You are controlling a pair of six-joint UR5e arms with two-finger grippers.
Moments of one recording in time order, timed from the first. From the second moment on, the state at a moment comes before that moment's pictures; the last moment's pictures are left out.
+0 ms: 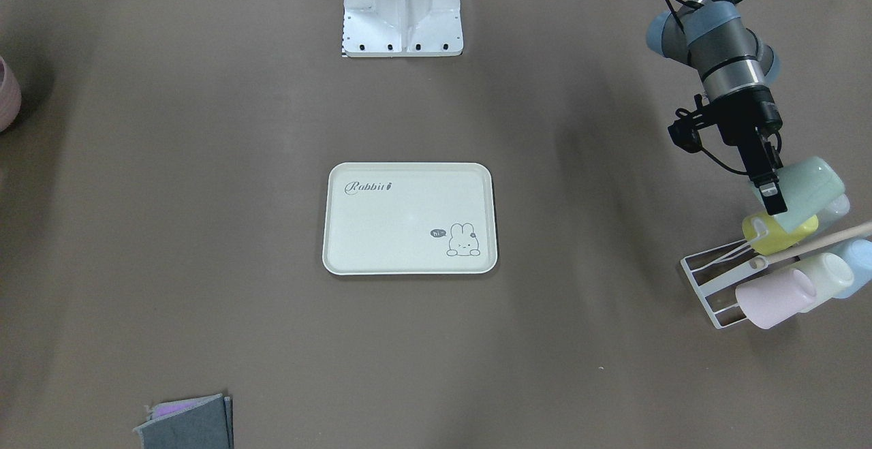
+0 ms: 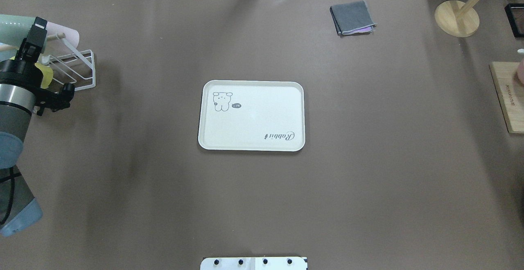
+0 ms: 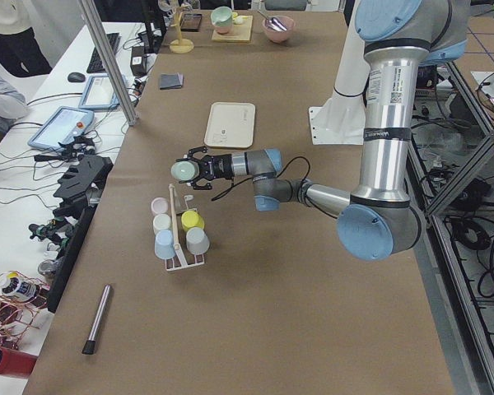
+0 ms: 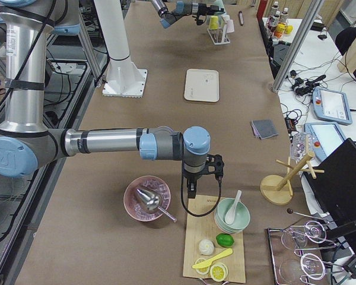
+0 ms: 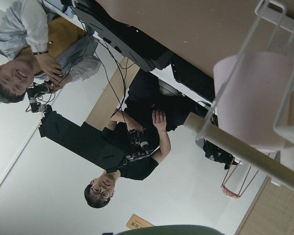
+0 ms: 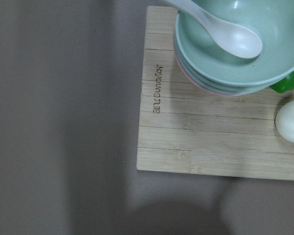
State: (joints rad) left arm -0.65 -1.60 -1.64 -2.85 -0.67 1.39; right arm 1.54 -1.69 1.78 -1.62 2.35 0.02
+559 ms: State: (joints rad) left arm -0.63 -1.63 -1.71 -2.86 -0.85 0.82; right arm 1.54 -1.70 1.78 -1.62 2.35 0.01
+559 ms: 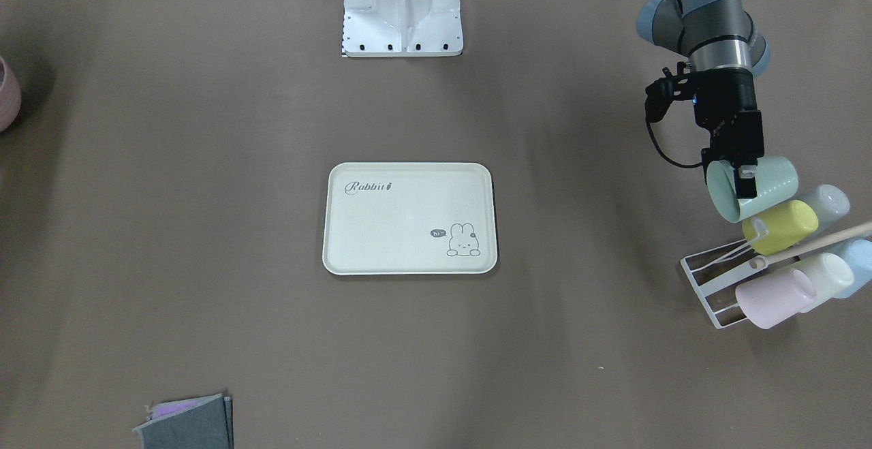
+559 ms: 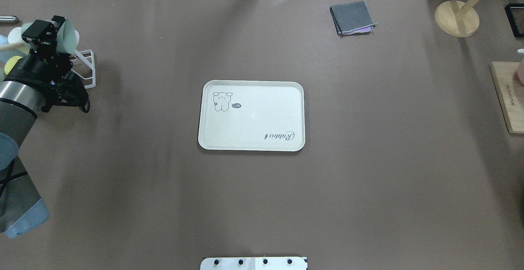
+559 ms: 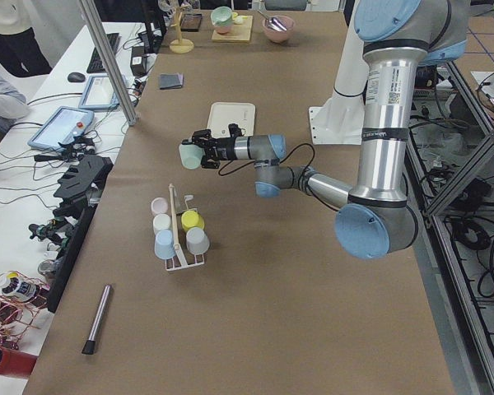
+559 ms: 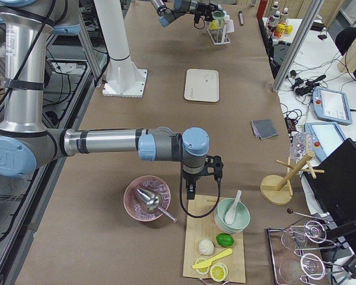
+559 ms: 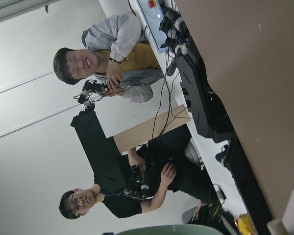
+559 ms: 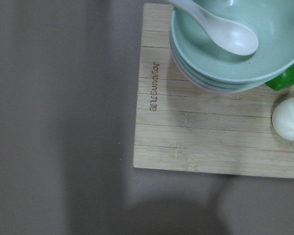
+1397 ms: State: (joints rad) left arm -0.48 -2.10 -1.48 -2.73 -0.97 0.06; right arm 1.54 -1.70 1.78 -1.62 2.33 0.02
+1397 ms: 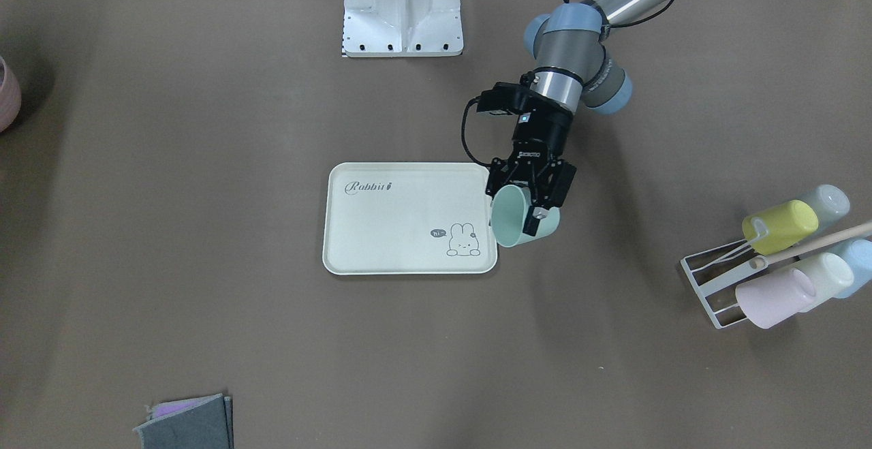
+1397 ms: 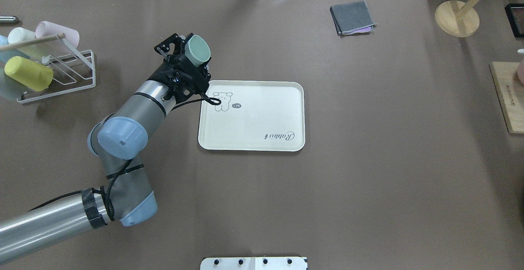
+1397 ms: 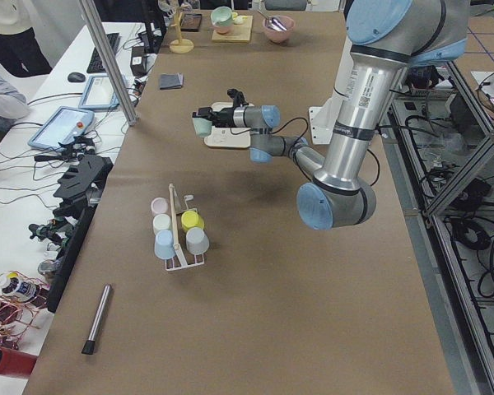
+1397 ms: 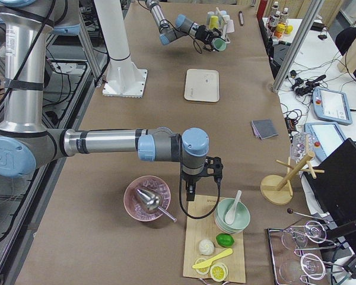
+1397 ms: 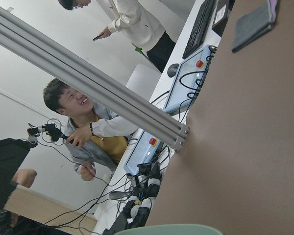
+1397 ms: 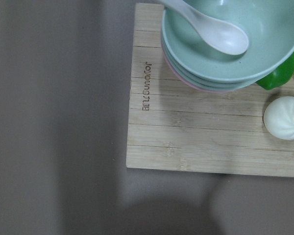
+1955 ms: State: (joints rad) left arm -0.42 -2.16 -1.41 -2.75 -1.01 -0.30; right arm 1.54 -1.70 1.78 -1.62 2.33 0.02
